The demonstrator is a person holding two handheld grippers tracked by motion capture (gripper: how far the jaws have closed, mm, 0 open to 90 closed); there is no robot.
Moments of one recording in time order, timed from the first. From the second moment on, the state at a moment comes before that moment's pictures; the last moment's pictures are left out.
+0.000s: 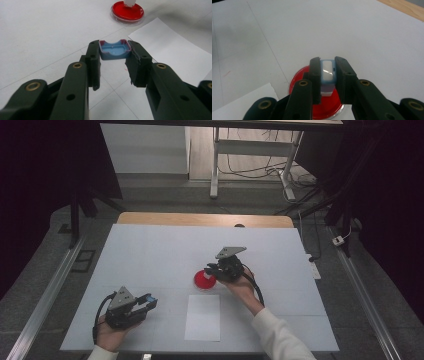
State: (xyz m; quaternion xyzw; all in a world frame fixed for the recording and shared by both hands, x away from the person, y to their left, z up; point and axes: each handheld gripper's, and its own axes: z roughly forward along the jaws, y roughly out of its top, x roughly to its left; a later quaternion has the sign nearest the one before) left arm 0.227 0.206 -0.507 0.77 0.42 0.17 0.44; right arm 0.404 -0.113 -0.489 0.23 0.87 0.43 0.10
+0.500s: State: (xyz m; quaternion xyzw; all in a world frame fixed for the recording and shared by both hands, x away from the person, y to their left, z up) left arm 0.227 0.205 -0.507 0.78 0.42 0.17 0.44; right arm 0.404 -0.108 -0.493 0.22 0.88 0.41 0.12
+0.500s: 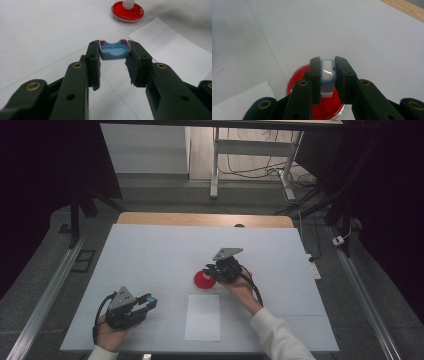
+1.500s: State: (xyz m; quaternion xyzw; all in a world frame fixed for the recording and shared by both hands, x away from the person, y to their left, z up) left arm 0.227 0.203 -0.508 0.78 0.42 0.17 0.43; right arm 0.400 -0.105 -0.498 0.22 0.88 0.40 0.13
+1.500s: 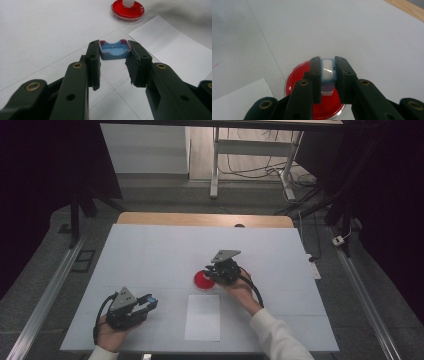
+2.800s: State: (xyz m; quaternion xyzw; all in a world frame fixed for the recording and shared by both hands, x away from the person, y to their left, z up) left arm 0.227 0.200 -0.508 0.78 0.42 0.18 0.43; right arm 0.385 -0.106 -0.473 0.19 0.87 0.44 0.14
